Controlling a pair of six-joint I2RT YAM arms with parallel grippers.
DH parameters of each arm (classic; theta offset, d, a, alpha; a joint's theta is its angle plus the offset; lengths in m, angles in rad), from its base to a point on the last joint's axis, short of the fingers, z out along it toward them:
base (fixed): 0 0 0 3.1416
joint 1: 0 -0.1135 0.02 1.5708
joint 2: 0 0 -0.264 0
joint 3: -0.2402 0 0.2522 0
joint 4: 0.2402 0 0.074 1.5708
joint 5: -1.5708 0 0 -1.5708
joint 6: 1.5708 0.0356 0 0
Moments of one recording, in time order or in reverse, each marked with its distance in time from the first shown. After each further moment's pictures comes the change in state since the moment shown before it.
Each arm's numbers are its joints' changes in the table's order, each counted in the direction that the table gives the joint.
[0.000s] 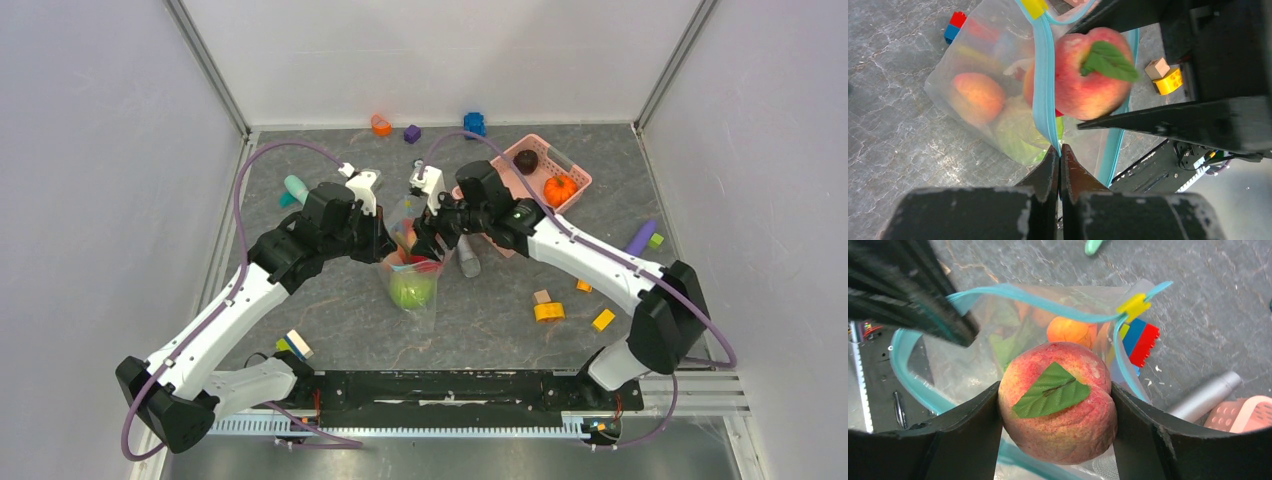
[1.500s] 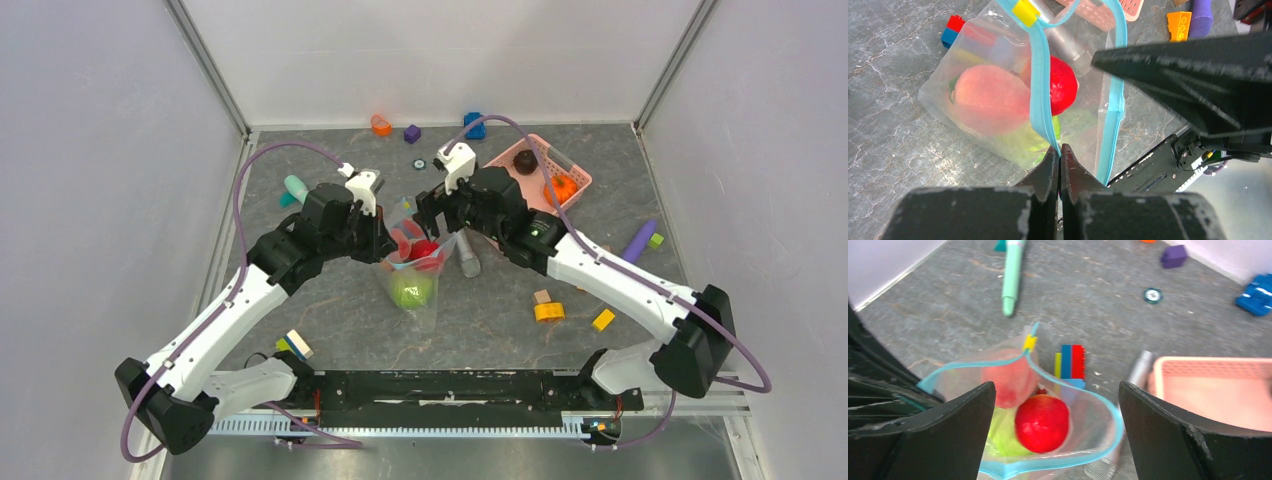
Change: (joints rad) left arm 0.000 -0.006 0.011 -0.020 -0.014 0.000; right arm -0.088 -0.104 0.015 -0.129 -0.512 0.265
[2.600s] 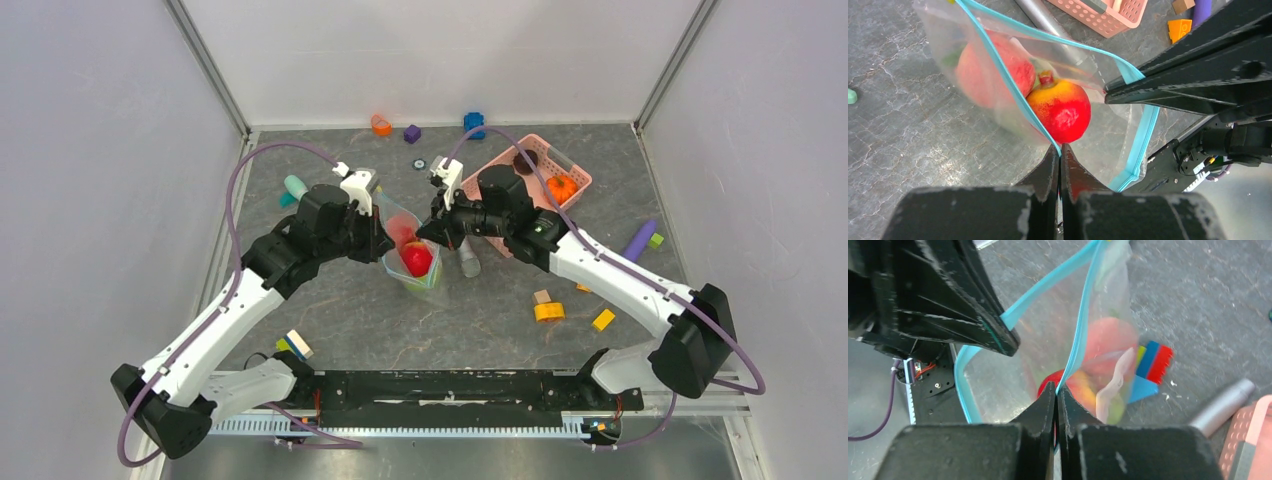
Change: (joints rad) left arm 0.000 -0.023 0.000 0.000 0.027 0.000; right arm 0.077 -0.009 0.067 0.000 0.465 -0.045
